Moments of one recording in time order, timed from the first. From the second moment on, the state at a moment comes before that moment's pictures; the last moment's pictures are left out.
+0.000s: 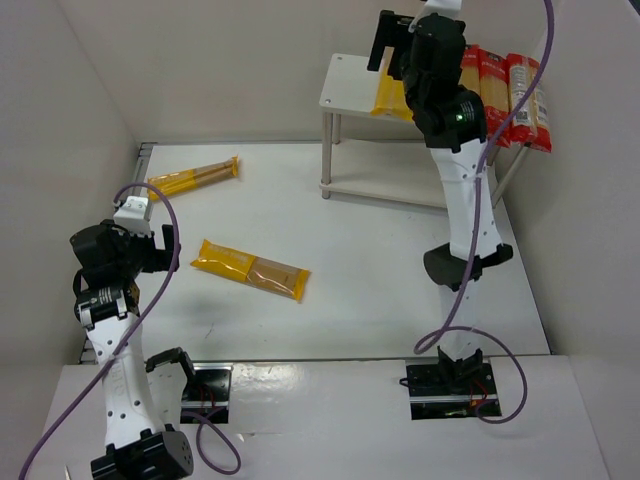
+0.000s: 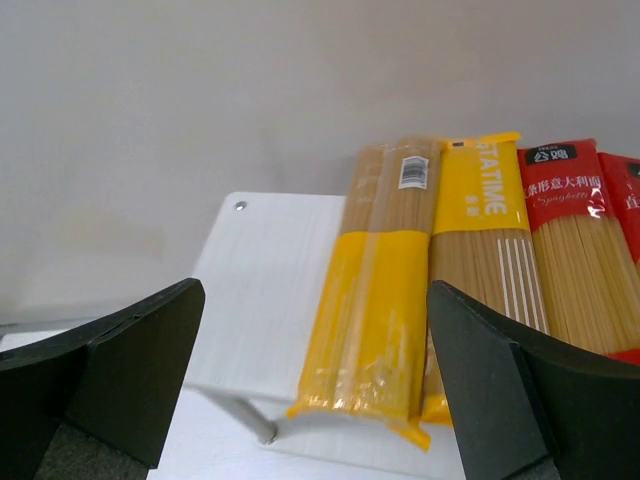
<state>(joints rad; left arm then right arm) 0.43 0.71 0.82 -0.60 0.40 0.26 0.41 2.11 2.95 -0.84 0.47 0.13</state>
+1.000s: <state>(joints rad) 0.40 0.67 0.82 -0.60 0.40 0.25 0.25 0.80 1.13 -0.53 0.18 0.04</state>
